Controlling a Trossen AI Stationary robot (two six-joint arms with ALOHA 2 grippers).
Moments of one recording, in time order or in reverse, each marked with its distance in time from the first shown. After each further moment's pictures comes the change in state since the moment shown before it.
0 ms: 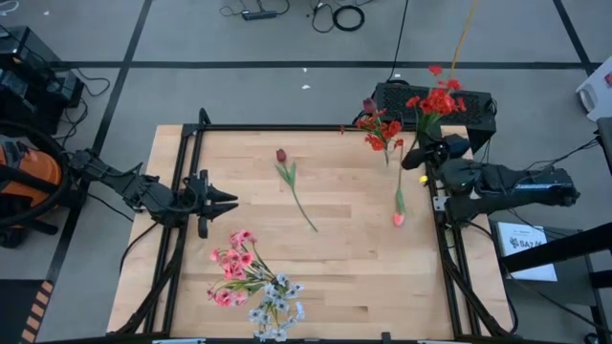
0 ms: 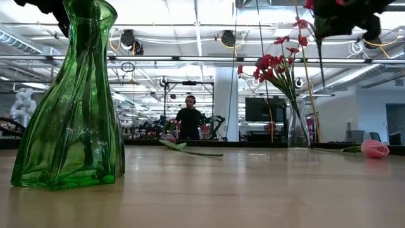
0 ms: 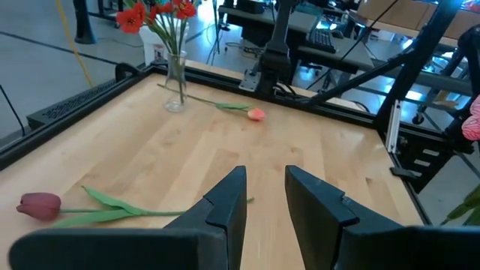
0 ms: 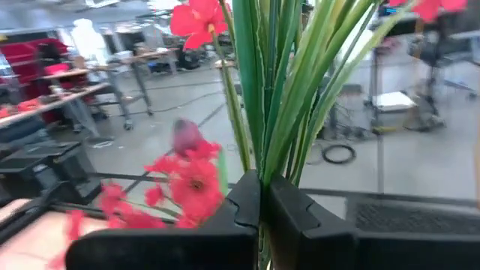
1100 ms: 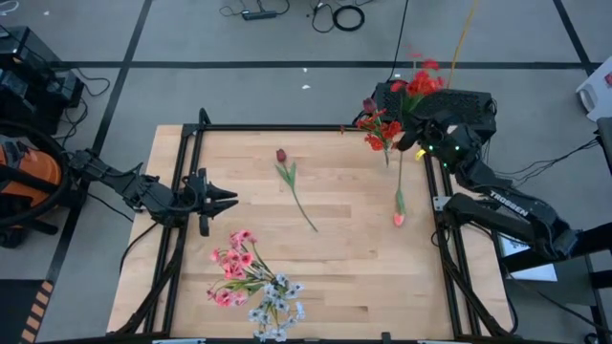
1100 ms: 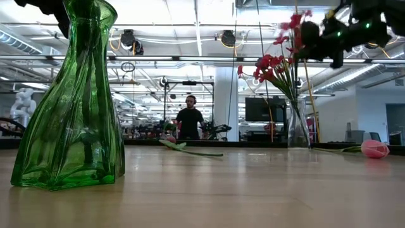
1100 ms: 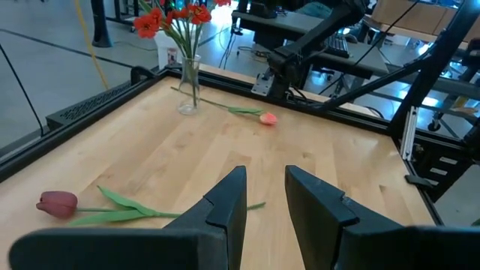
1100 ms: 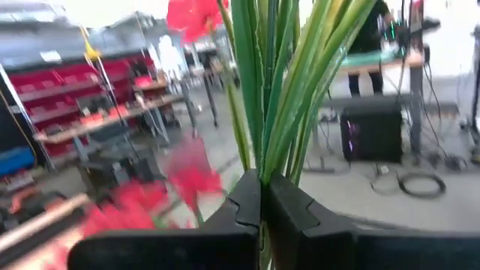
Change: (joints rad) left arm 0.000 0.000 0.000 -0.001 -0.049 -0.005; right arm -0.875 0.062 -0.251 0.706 -1.131 -0.343
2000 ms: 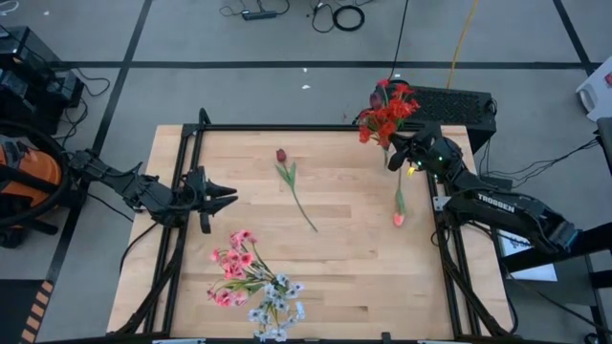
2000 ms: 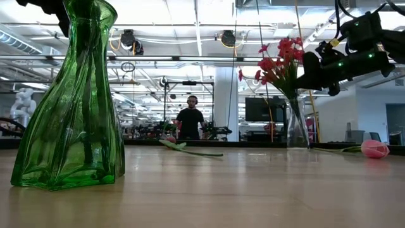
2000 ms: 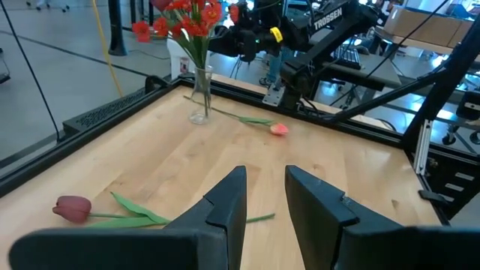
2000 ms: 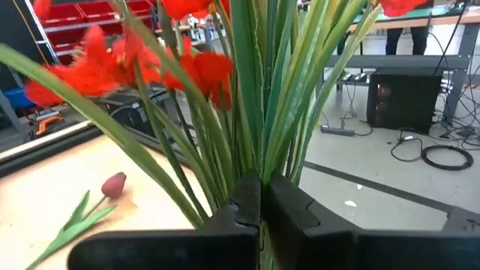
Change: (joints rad) left arm 0.000 0.002 0.000 0.022 -0.052 0.005; right arm -0.004 0.082 -0.247 0.185 -0.132 -0.068
